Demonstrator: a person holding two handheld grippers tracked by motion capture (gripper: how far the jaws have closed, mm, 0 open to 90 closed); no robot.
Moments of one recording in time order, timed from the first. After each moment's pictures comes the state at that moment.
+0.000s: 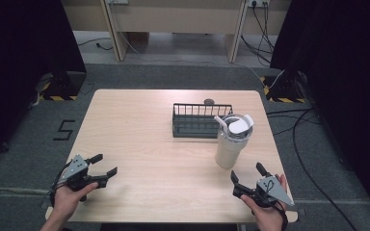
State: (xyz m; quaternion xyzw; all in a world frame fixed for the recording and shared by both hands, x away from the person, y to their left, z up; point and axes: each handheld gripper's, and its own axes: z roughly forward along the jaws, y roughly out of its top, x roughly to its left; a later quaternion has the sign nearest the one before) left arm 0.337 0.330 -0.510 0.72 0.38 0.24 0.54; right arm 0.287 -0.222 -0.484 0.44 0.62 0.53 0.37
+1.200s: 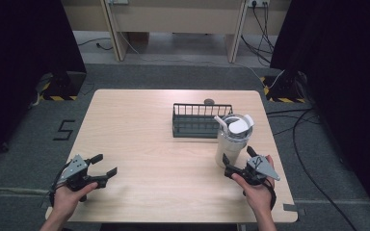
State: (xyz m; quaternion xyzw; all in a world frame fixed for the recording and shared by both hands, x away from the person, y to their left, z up) left arm 0.336 0.330 -0.510 0.72 0.37 0.23 0.54; right arm 0.346 -0.202 -0.477 0.45 0.63 0.53 0.36
